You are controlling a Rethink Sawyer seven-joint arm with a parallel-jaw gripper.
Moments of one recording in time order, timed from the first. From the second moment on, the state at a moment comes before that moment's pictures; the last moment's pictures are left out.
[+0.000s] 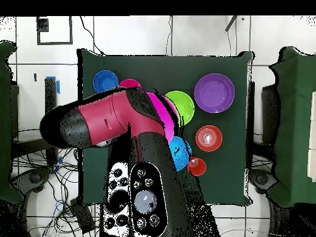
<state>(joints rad) -0.12 -0.95 0.25 1.56 -0.43 0.95 2.15</state>
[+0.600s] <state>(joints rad) -0.11 -0.98 0.25 1.56 -0.33 1.01 2.15</state>
